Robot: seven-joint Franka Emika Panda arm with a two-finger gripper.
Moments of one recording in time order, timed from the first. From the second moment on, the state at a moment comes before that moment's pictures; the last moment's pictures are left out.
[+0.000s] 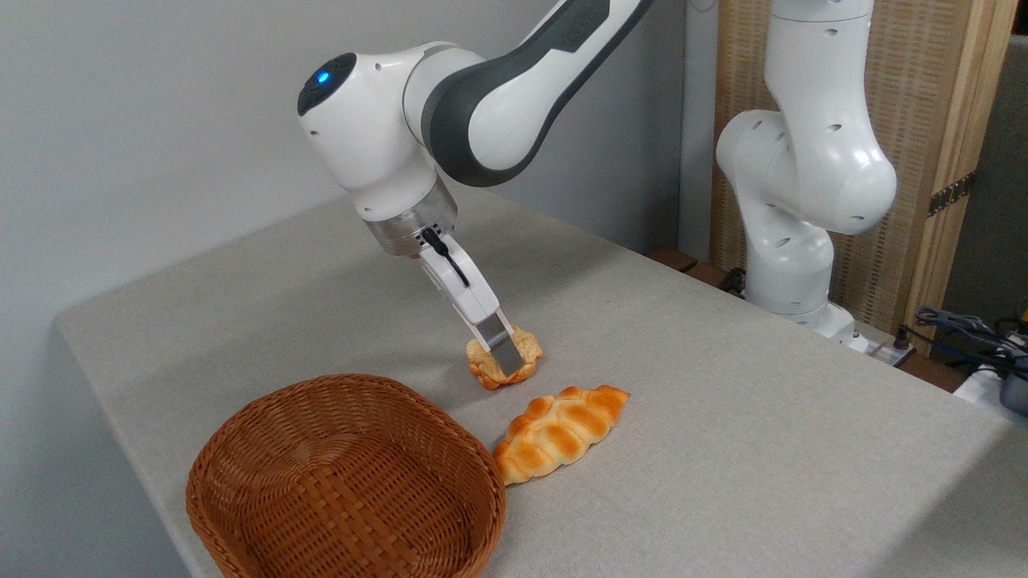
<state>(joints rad) -0.23 -0.02 0.00 -2.09 -0.02 1.75 0.78</state>
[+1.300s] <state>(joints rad) -0.22 0.08 0.06 -1.88 -0.05 2.19 0.78</state>
